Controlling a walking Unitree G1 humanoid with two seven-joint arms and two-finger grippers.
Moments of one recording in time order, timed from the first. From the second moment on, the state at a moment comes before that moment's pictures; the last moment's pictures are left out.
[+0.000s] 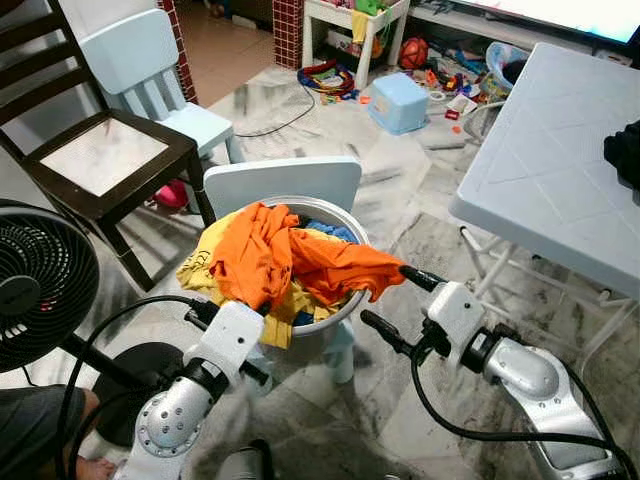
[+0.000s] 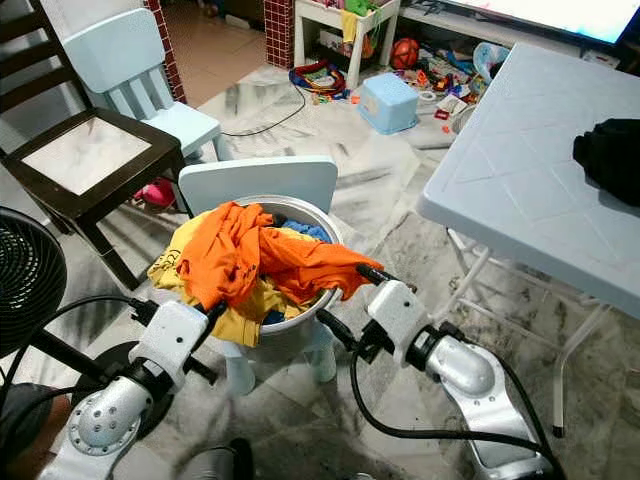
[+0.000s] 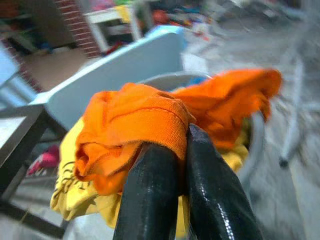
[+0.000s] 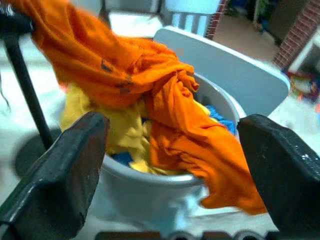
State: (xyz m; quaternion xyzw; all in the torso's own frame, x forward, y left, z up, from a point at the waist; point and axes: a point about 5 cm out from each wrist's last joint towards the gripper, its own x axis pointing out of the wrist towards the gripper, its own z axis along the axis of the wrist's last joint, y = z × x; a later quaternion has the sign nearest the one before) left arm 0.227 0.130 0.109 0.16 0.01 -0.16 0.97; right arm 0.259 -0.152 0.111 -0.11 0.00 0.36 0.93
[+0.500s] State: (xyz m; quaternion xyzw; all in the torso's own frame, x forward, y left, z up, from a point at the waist) left arm 0.252 0.136 0.141 0.11 -0.05 -0.05 0.99; right arm 0.277 -0.175 0.128 0.12 -0.04 0.07 0.99
